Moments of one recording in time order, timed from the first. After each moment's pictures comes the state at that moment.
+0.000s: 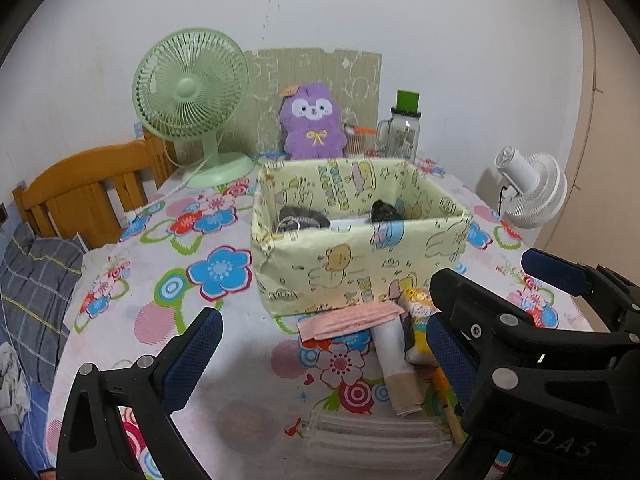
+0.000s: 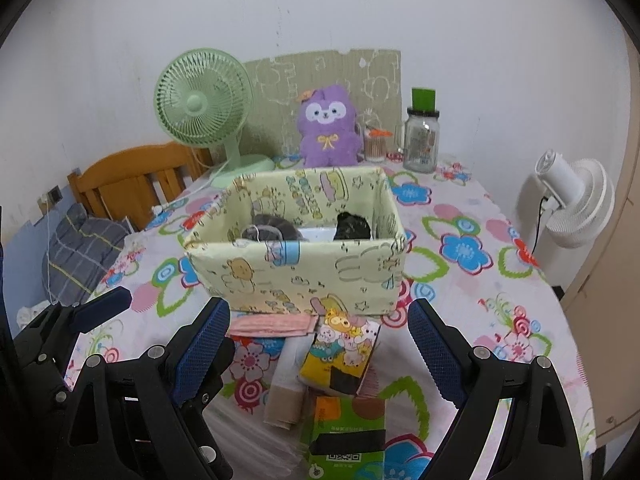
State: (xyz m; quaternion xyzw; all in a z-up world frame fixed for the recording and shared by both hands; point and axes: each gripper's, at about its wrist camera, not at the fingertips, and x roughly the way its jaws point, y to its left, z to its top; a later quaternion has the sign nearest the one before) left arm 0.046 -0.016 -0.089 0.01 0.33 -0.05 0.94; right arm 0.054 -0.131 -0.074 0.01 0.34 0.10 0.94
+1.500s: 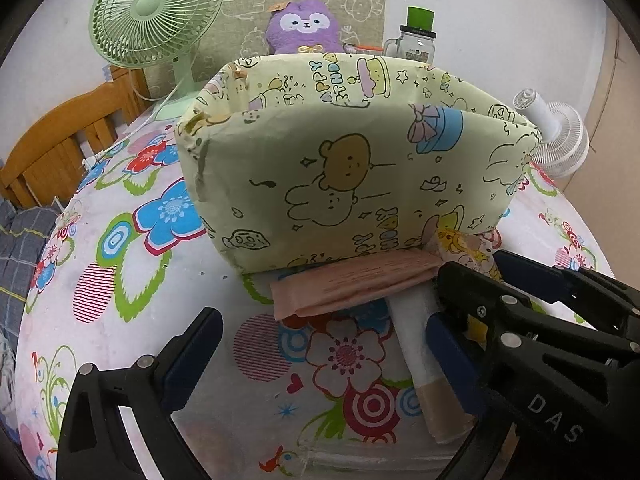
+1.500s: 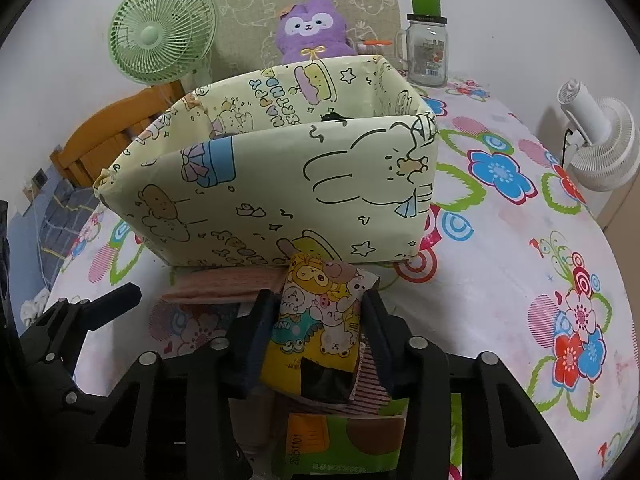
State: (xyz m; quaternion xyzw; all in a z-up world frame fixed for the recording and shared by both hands) left arm 0.099 -0.027 -0.155 0.01 0.44 -0.06 0.90; right arm 0.109 -0.137 -0.148 0.03 0.44 0.10 0.89
